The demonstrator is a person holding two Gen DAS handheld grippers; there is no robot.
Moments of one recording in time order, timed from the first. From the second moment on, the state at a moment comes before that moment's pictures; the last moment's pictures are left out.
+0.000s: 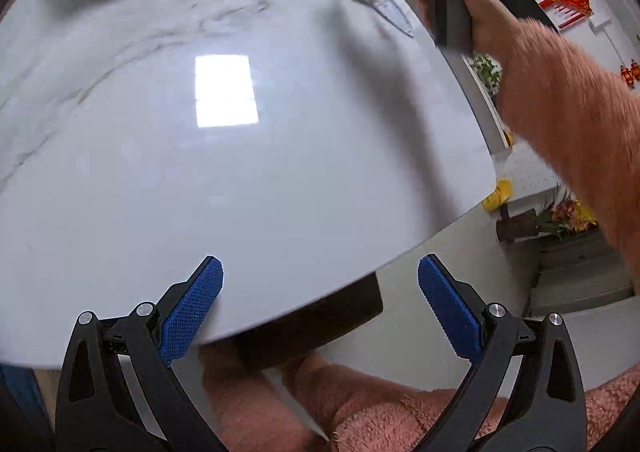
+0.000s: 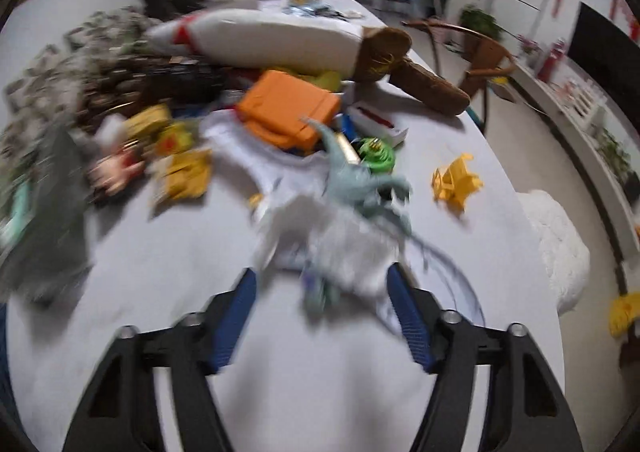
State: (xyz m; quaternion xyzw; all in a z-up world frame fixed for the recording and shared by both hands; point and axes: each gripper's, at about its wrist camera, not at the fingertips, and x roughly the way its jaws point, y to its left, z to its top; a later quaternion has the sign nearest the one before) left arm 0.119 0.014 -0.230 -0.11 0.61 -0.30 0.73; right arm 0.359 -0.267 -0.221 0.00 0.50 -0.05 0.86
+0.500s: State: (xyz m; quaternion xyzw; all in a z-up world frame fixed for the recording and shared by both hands) left arm 0.226 -0.003 -0.197 -0.11 0.58 -0.37 0.72; right arm 0.246 -0.288 -0.212 0.22 0.54 0.08 0.81
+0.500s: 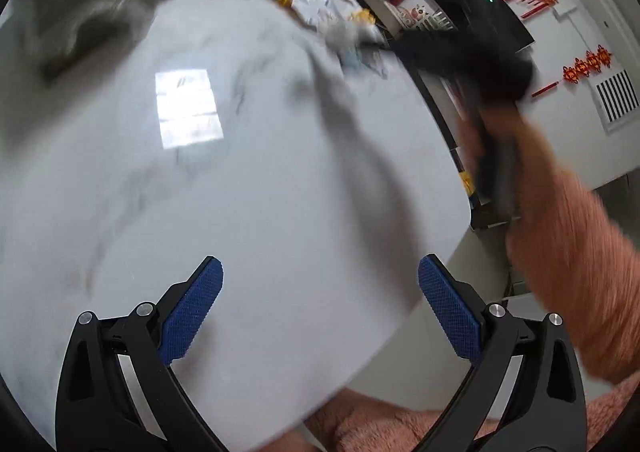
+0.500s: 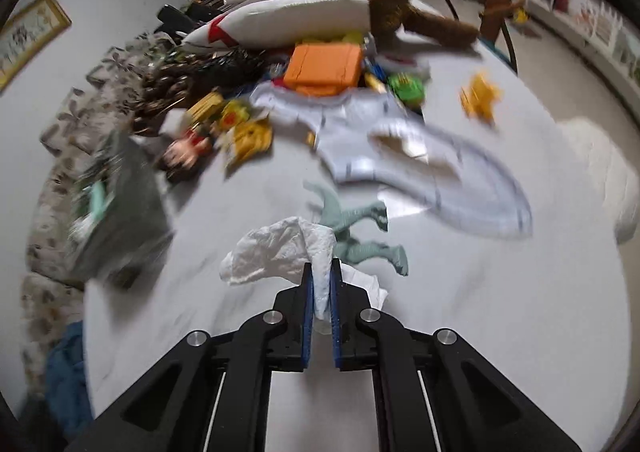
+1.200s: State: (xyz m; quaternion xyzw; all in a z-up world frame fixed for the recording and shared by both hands) left arm 0.279 -0.159 -0.245 0.13 0.56 -0.31 0.75; right arm 0.086 -0.382 -0.168 0.38 0.44 0.02 0.81
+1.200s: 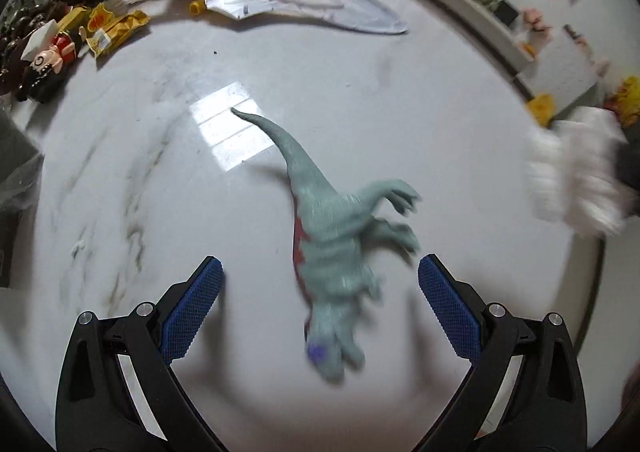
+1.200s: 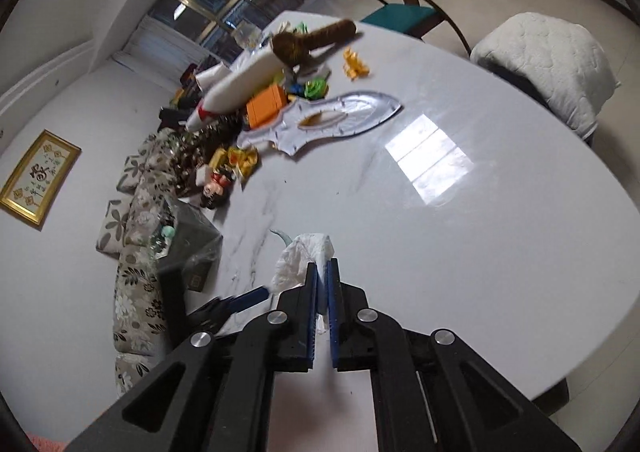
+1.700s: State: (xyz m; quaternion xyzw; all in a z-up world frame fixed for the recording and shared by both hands) left arm 0.252 -0.109 -0.218 -0.04 0.59 -0.30 0.75; right arm 0.059 -0.394 -0.166 0.38 0.44 0.08 0.81
